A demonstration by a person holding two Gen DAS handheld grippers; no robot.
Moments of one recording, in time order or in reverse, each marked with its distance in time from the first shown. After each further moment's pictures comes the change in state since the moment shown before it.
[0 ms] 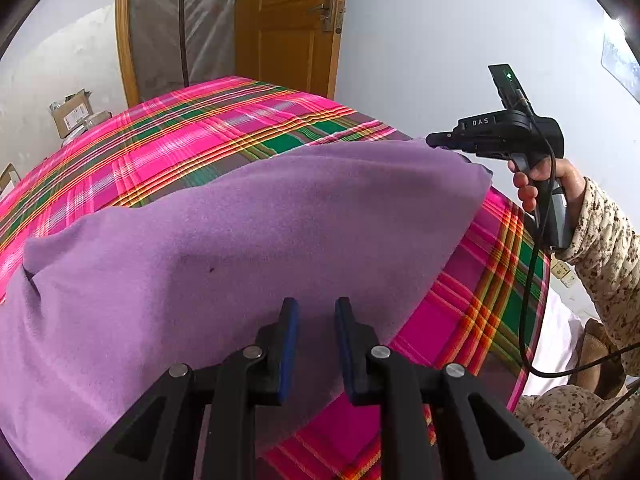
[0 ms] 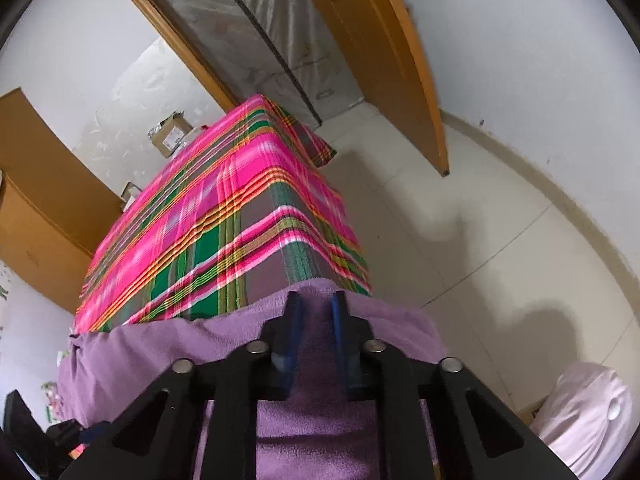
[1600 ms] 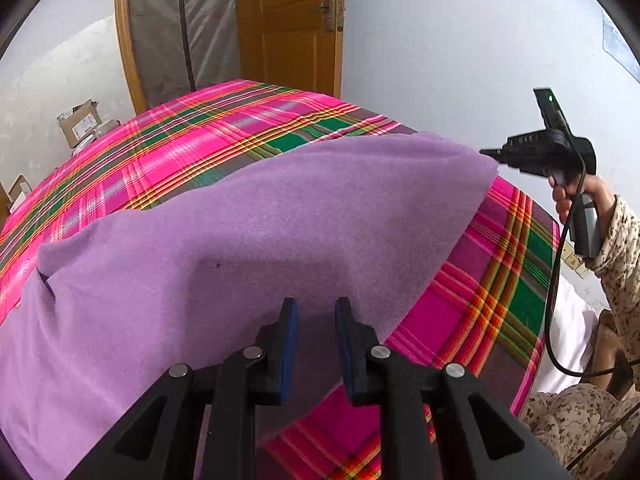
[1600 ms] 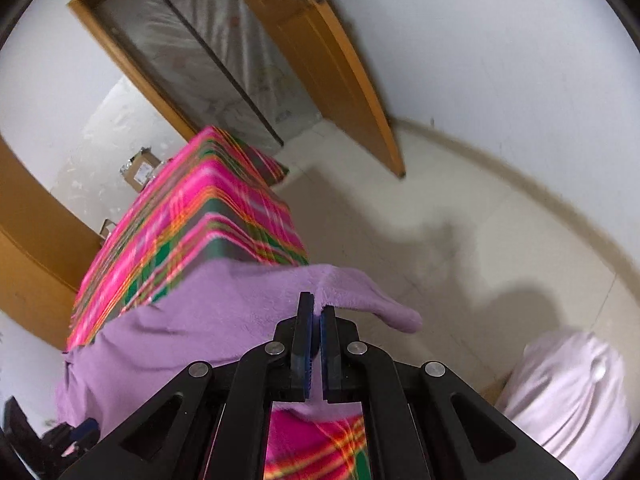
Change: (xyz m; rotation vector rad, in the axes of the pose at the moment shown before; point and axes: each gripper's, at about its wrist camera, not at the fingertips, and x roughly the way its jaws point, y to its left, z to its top) left arm -0.001 -0.007 -0.003 0.038 0.004 0.062; right arm -0.043 -0.072 -0.029 0.161 -0.052 -0.053
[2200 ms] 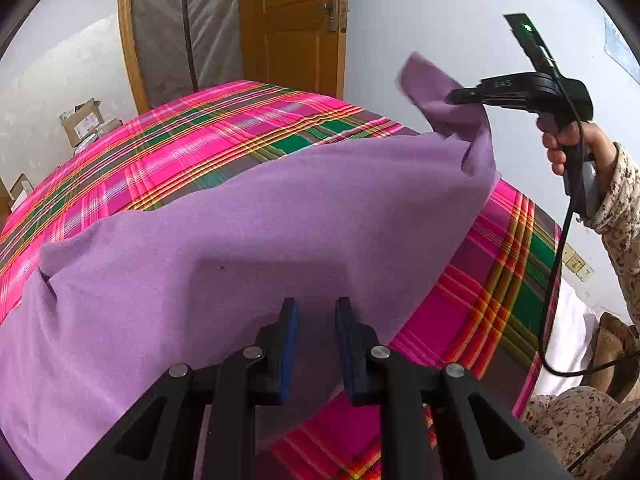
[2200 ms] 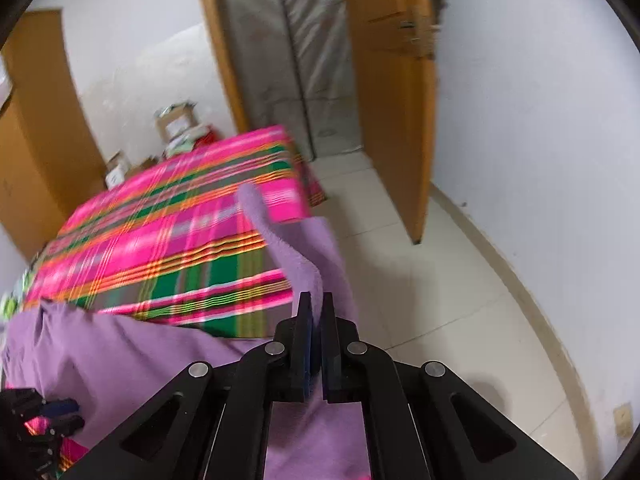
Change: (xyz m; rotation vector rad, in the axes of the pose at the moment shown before) left arm -0.001 0.003 0.001 -0.007 -0.004 0.006; right arm -0.011 0.122 0.030 -0.413 -0.092 -0.084
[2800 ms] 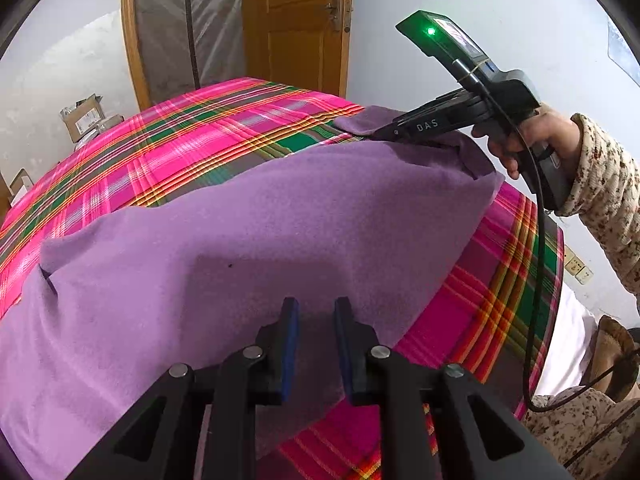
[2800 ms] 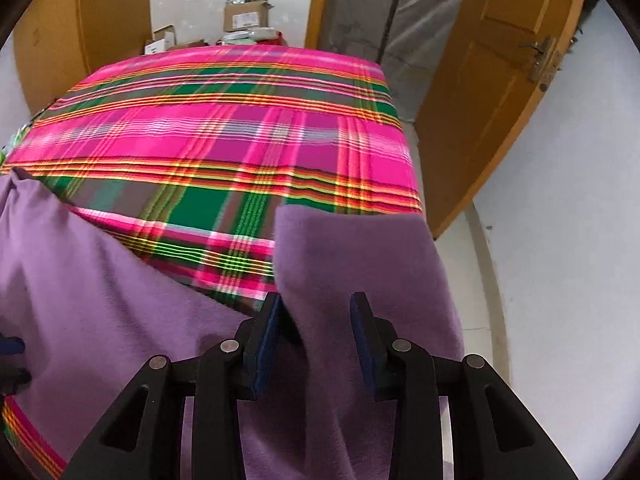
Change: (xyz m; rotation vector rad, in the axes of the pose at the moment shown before) left arm 0.000 0.006 0.000 -0.016 0.004 -0.005; right arm 0.092 0.114 -0.007 -0.437 0.243 -0.038
